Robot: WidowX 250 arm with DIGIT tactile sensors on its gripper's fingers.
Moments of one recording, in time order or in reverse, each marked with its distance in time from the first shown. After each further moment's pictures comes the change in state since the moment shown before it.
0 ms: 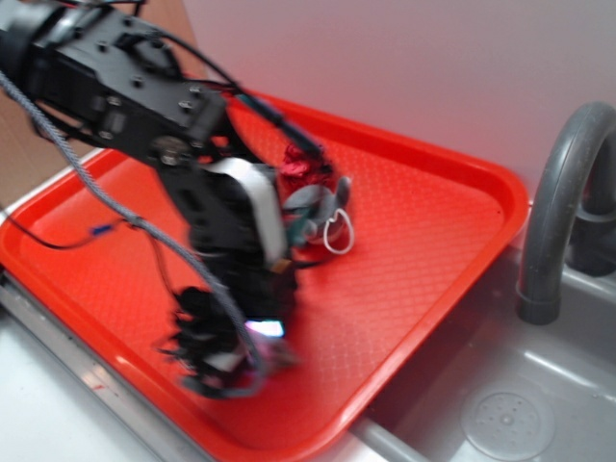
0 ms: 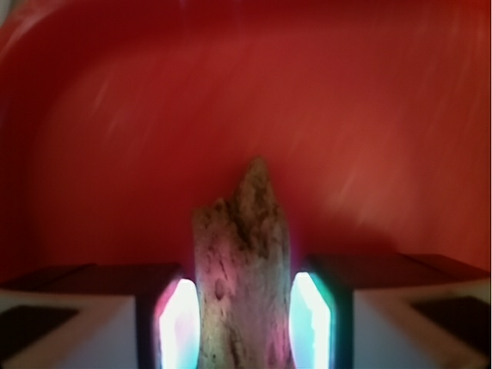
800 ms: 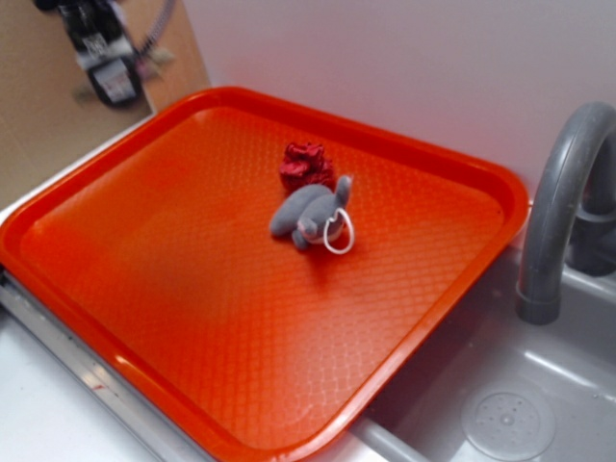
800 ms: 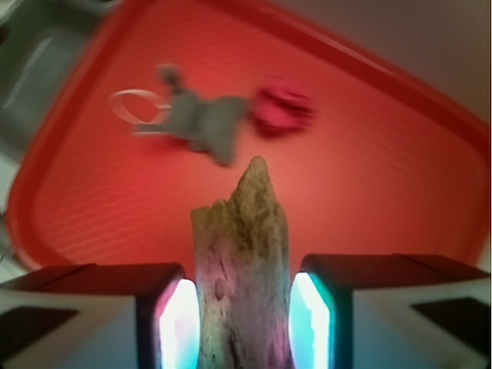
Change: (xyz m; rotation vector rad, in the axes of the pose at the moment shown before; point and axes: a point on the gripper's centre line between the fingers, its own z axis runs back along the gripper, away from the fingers) arm -0.121 0.069 0.165 0.085 -0.148 0.985
